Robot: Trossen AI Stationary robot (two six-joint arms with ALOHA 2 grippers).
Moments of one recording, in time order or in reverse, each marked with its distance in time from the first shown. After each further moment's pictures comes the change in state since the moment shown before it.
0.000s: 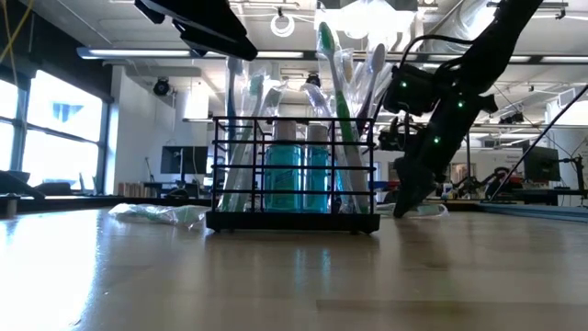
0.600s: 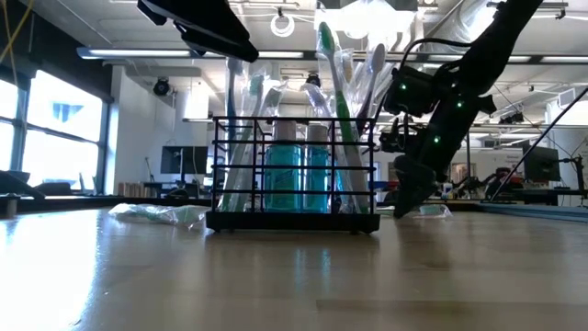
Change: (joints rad) left arm 0.000 0.000 0.000 -0.003 -0.027 0.000; right arm -0.022 0.002 0.003 0.027 -0.070 0.012
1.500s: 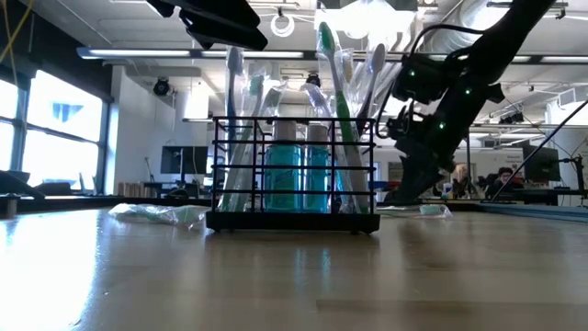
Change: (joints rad) left arm 0.000 0.000 0.000 0.059 -0.003 0.006; right arm -0.026 -0.157 -0.006 -0.046 -0.016 0.078
